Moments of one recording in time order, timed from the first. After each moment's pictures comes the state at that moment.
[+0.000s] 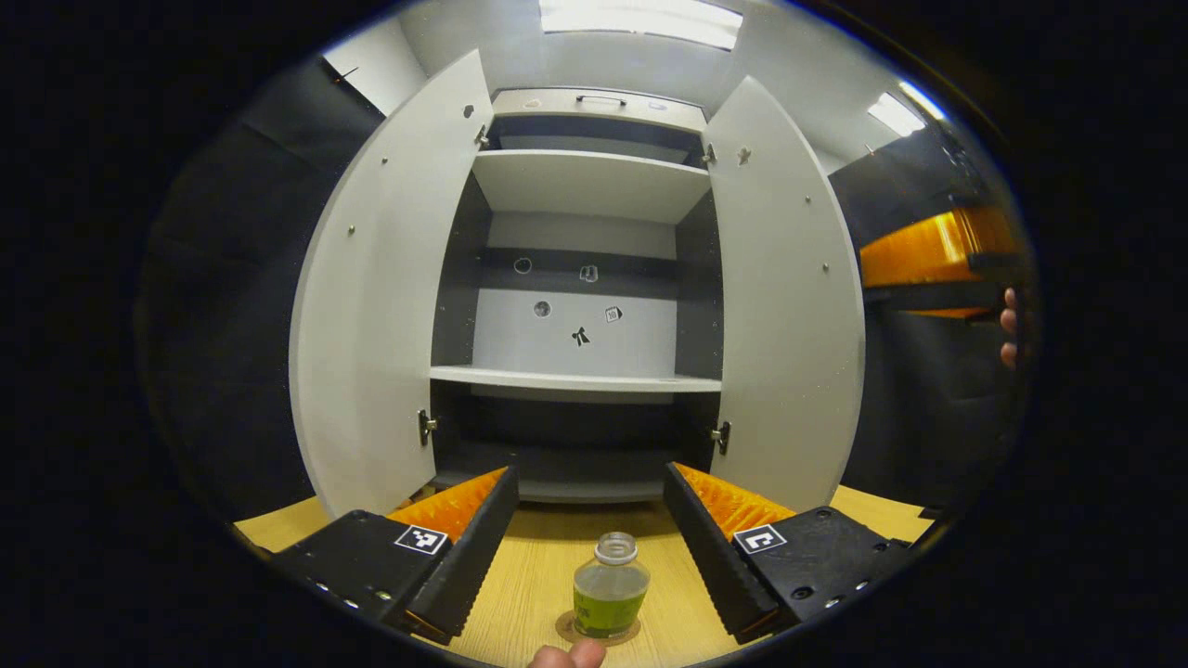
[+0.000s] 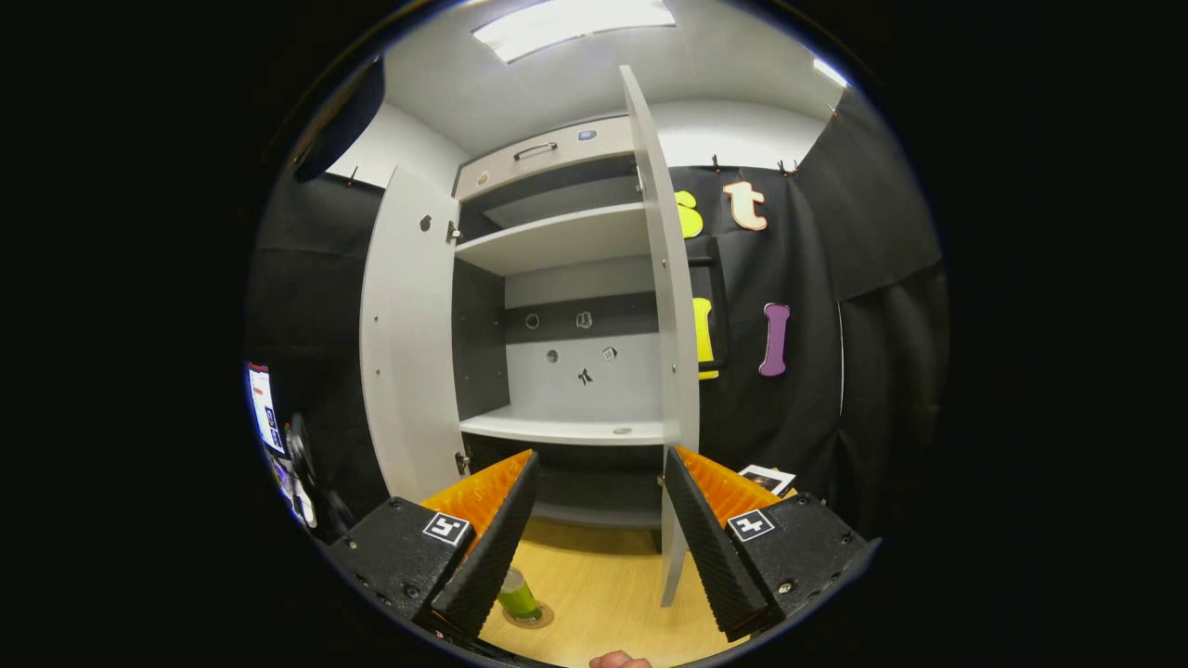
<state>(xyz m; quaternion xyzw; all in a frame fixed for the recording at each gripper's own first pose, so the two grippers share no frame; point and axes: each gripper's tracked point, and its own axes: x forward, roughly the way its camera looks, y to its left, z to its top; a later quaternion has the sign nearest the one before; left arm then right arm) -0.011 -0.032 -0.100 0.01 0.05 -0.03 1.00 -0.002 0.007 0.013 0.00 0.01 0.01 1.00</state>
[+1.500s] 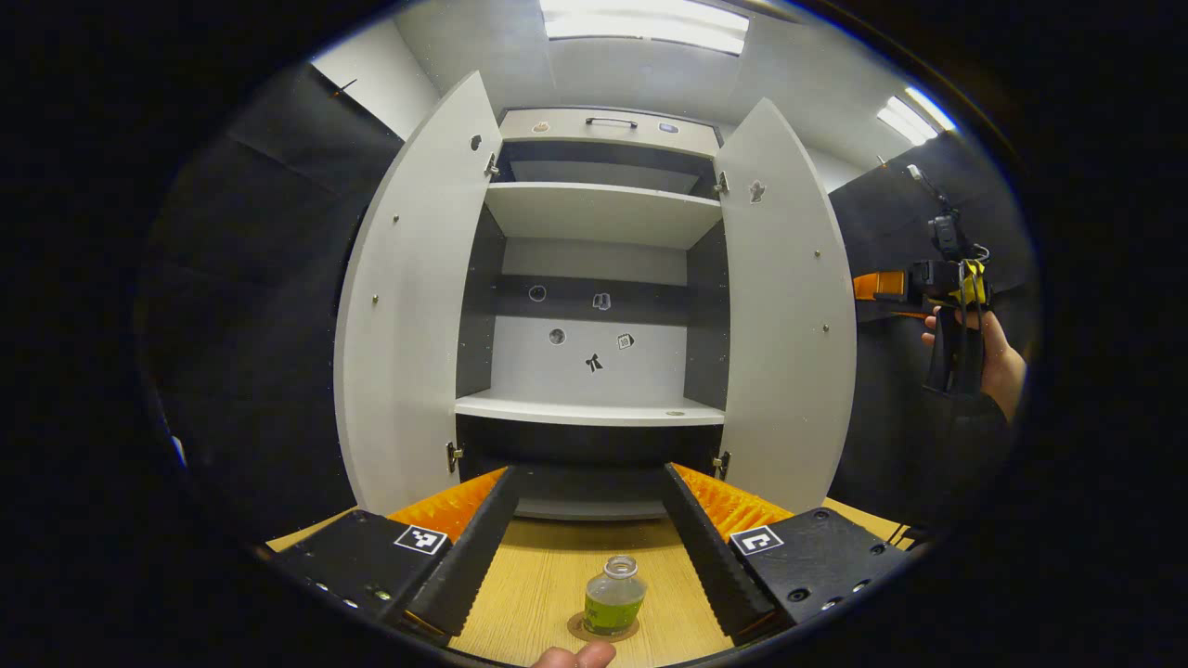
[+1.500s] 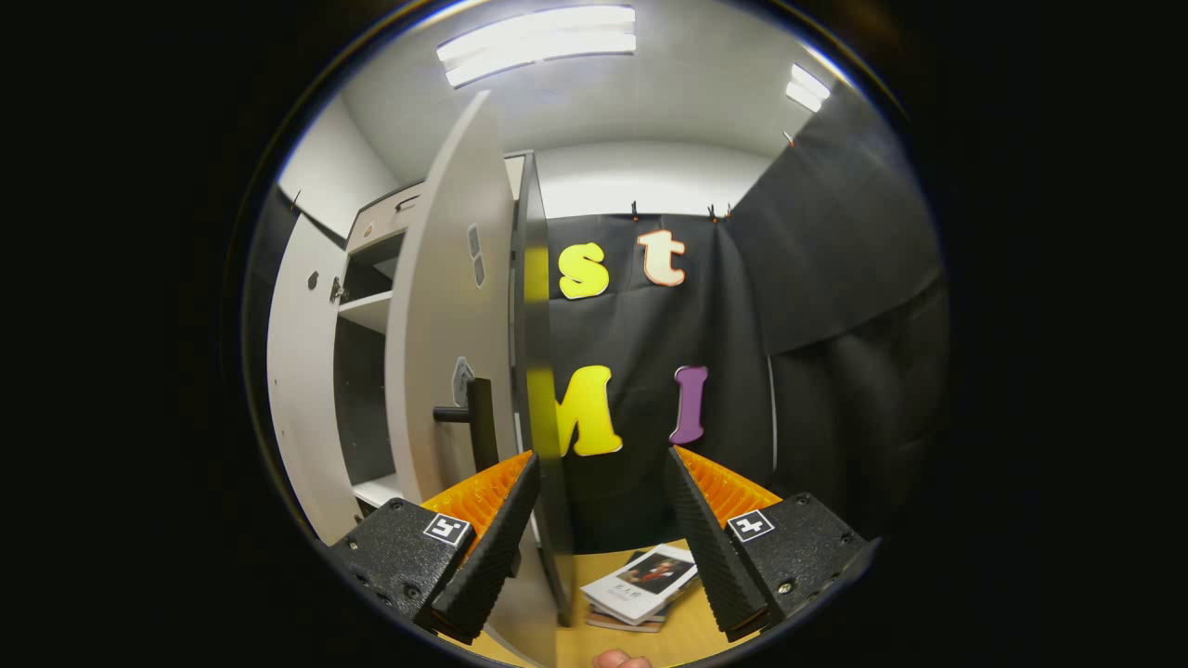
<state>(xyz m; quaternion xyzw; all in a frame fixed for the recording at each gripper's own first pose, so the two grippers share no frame) -0.031 -0.025 -0.048 0.02 0.05 -0.01 1.00 0.078 -0.166 0.137 0.02 -0.06 -0.13 0.99</state>
